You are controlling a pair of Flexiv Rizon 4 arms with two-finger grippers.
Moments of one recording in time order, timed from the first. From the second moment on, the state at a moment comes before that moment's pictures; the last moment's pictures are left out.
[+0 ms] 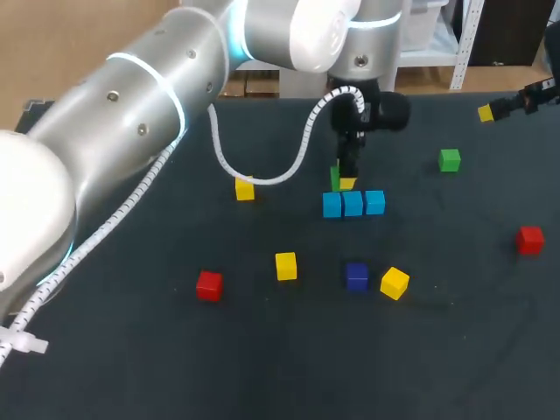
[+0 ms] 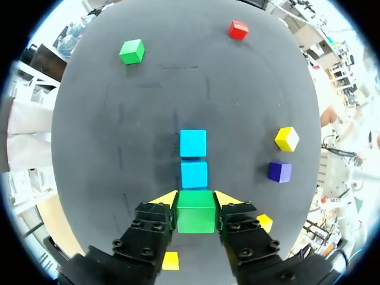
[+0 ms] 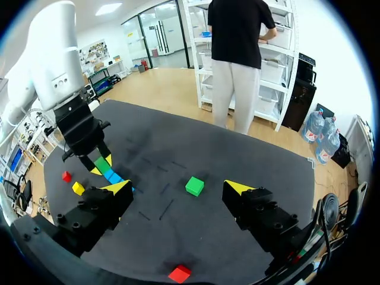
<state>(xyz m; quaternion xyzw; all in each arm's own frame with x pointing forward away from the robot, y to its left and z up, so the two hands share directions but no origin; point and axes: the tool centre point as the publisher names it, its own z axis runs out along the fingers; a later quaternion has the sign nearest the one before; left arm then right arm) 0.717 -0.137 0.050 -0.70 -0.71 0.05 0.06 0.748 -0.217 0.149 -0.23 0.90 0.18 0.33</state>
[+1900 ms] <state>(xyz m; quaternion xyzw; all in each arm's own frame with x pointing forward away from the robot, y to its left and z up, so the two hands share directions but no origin) 0.723 -0.117 0.040 -0.69 -0.73 0.01 0.04 0.748 -0.217 0.149 -0.23 0.90 0.18 0.33</state>
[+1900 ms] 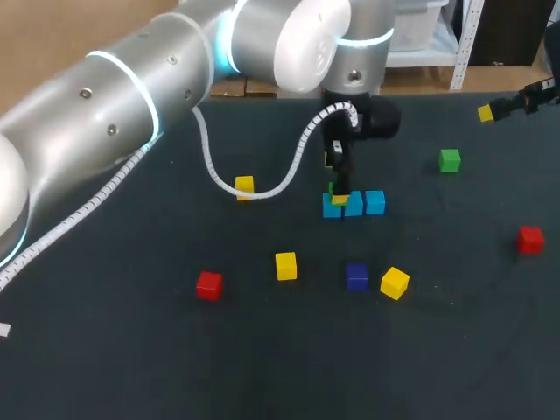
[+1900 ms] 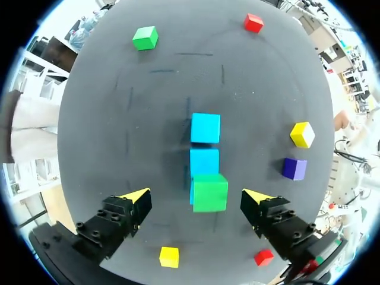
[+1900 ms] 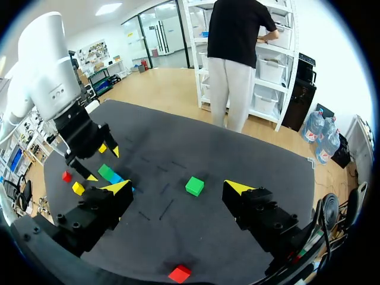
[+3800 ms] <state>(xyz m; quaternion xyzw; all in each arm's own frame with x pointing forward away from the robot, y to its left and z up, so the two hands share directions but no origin) 0.717 -0.116 0.035 -0.69 -0.72 0.02 0.04 0.748 -0.217 0.149 -0.23 0.90 0.18 0.33</state>
